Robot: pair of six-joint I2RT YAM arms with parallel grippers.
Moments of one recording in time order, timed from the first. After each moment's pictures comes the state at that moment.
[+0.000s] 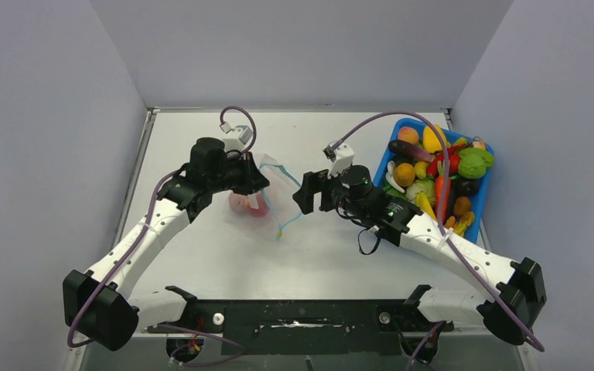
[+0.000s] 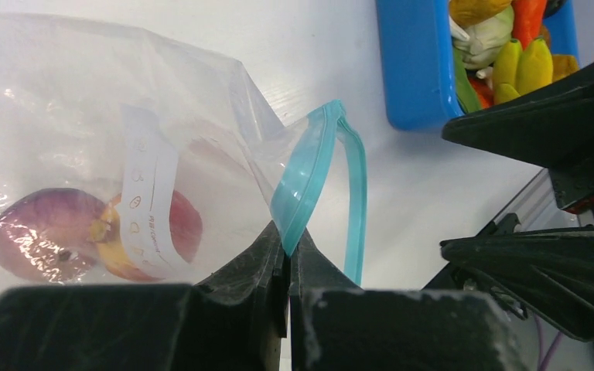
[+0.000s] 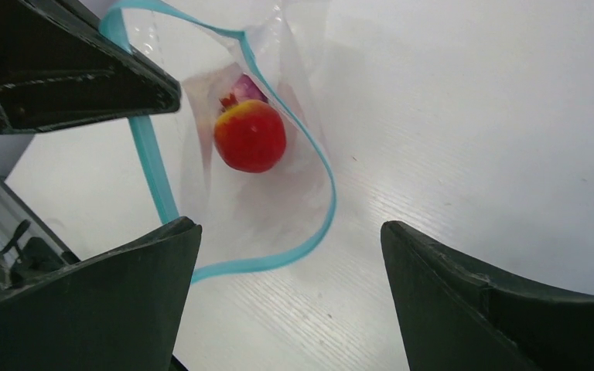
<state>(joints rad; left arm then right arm) -0.45 1.21 1.05 -0.37 0.35 -0.42 0.81 1.19 0.97 -0.17 0.07 0.40</state>
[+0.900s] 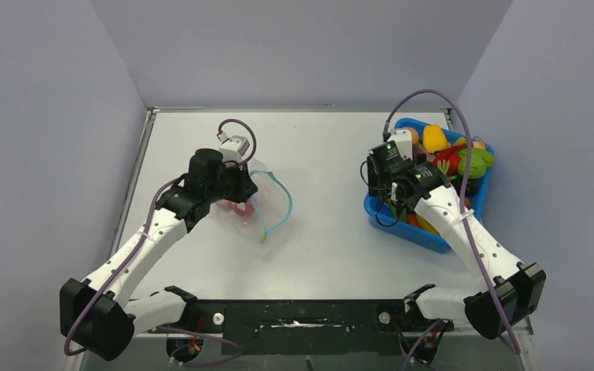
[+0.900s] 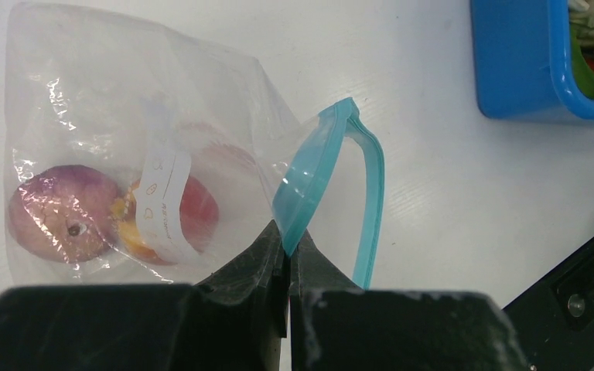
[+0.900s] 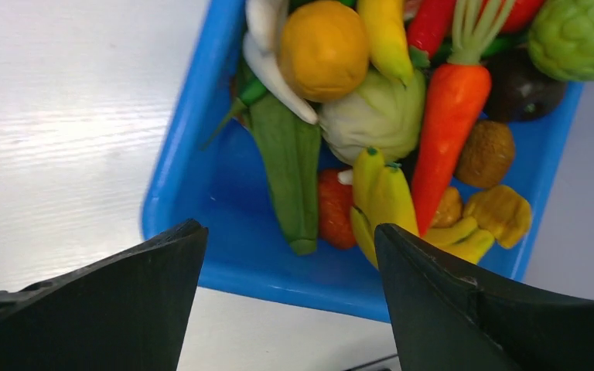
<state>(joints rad) -0.45 1.15 0.95 -0.37 0.18 -0.27 0.51 1.24 1.24 -0.96 0.59 0.33</state>
